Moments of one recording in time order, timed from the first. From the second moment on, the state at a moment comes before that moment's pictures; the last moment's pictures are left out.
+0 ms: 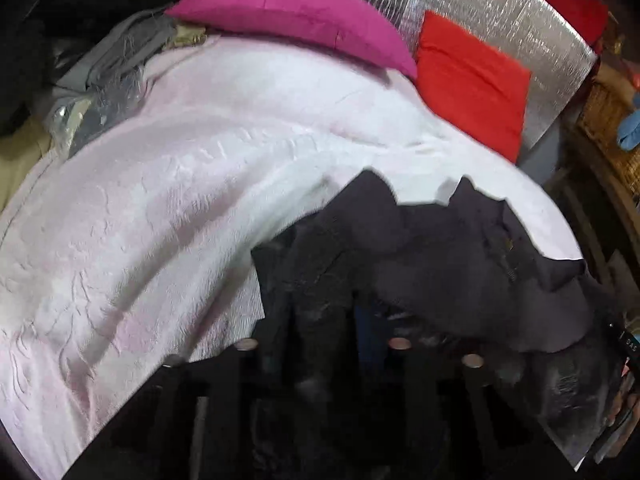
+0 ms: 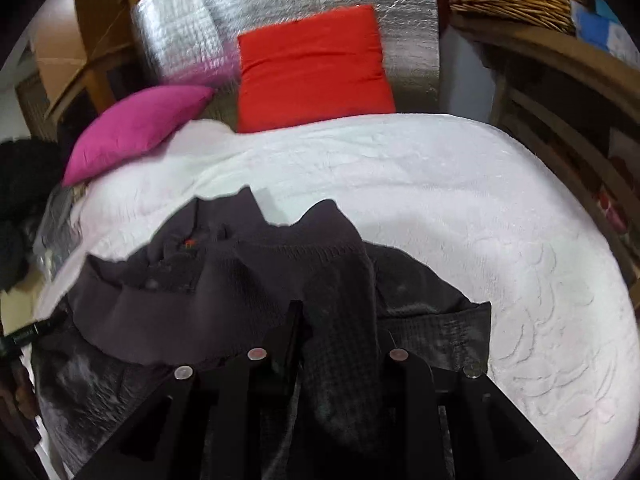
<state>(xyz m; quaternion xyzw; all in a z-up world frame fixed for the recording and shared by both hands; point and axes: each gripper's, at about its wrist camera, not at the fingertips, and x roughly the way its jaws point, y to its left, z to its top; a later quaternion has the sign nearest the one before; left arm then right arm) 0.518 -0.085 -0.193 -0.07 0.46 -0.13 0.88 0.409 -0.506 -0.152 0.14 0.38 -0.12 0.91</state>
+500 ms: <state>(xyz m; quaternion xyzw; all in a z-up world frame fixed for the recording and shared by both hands) 0.518 -0.076 -0.191 -0.06 0.47 -0.06 0.88 0.421 -0.554 -0.189 0.22 0.37 -0.18 0.89</state>
